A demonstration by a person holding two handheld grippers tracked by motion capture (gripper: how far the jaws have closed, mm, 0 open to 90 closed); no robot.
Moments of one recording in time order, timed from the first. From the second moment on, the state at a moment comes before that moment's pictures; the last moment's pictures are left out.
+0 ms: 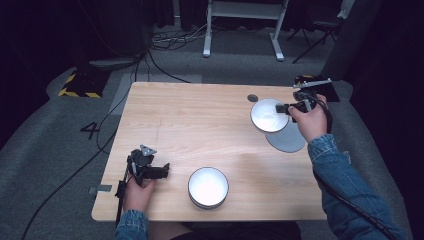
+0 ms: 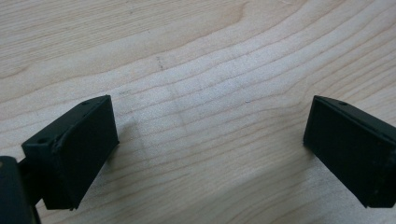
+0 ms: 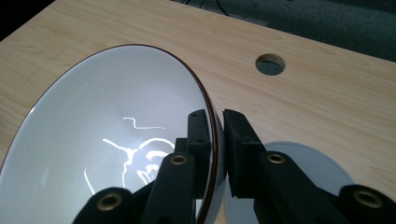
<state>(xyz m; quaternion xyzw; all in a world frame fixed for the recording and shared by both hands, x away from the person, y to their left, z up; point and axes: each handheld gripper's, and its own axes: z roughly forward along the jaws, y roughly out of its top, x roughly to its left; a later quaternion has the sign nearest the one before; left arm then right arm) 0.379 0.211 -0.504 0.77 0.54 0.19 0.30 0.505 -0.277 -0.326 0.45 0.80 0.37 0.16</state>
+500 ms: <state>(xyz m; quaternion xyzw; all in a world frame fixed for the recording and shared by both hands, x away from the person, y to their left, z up) 0.379 0.210 -0.504 0.77 0.54 0.19 0.30 0.535 -0.317 -0.330 0.51 0.77 0.34 0.19</state>
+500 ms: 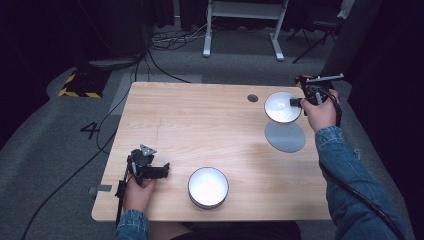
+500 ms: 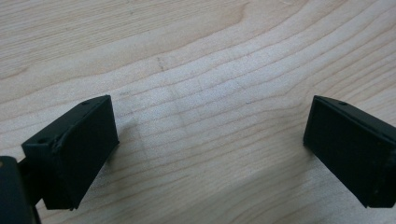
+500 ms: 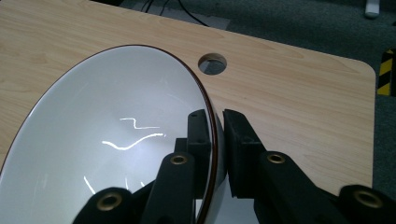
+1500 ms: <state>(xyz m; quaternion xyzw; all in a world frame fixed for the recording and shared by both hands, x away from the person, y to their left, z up) 0.379 0.210 -0.504 0.77 0.54 0.19 0.30 0.557 -0.355 -0.379 0.58 0.73 0.31 0.17</state>
